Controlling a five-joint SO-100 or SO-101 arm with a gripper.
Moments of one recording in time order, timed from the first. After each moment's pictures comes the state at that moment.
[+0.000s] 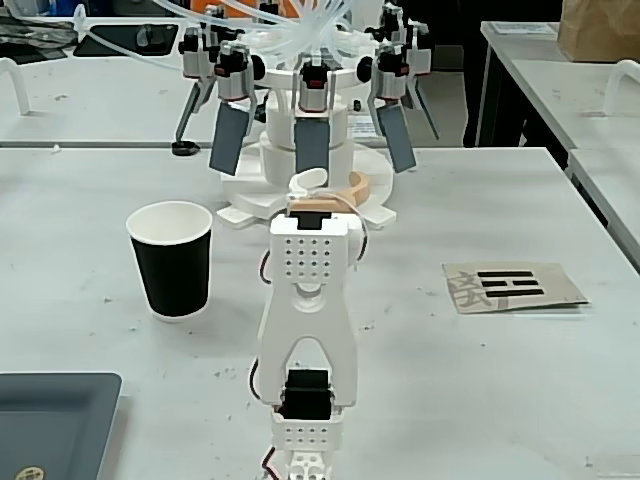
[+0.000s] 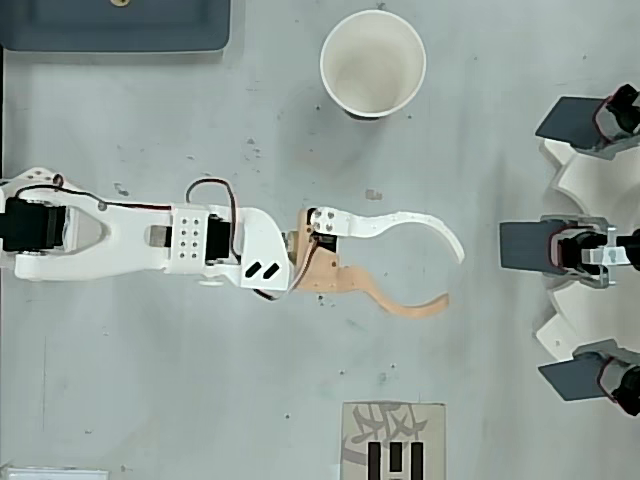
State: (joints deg) arm -0.4 86.3 123.0 -39.9 -89.2
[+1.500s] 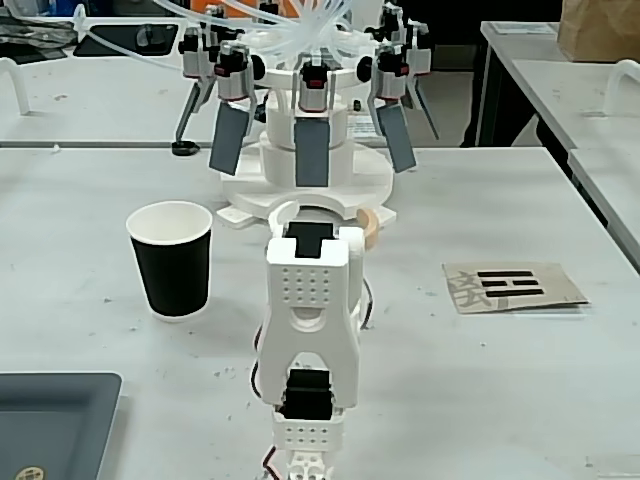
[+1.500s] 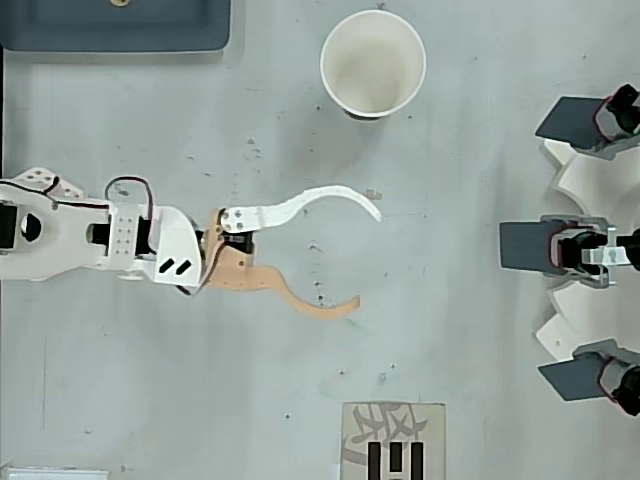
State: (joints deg) arm 1.2 99.7 162.5 -72.6 -86.8
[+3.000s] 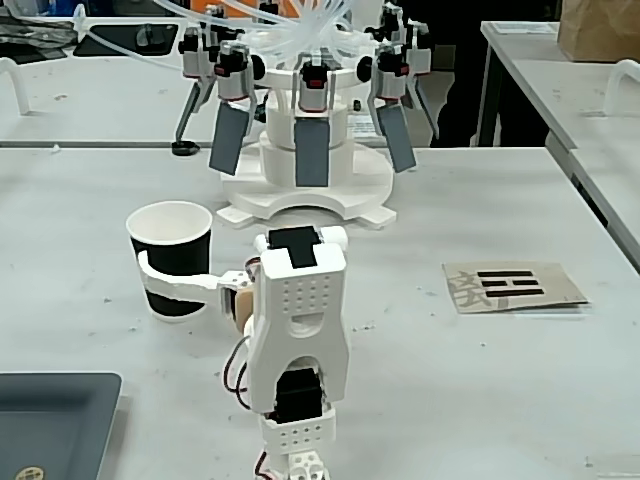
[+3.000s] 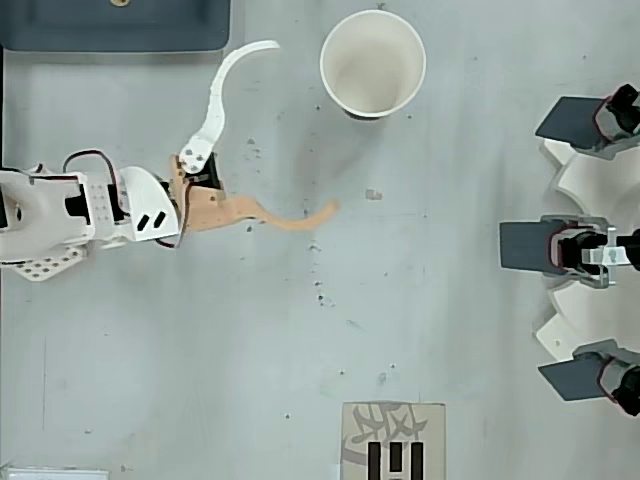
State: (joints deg) arm -15.7 101.3 171.1 -78.7 -85.8
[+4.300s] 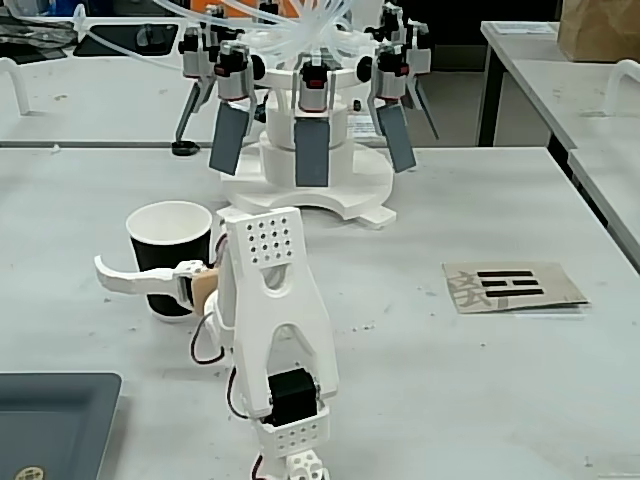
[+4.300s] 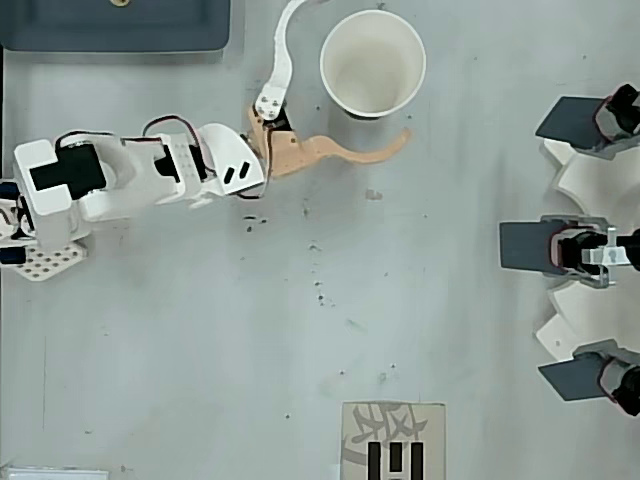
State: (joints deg) arm -24.6 67.1 133.5 -75.1 -87.7
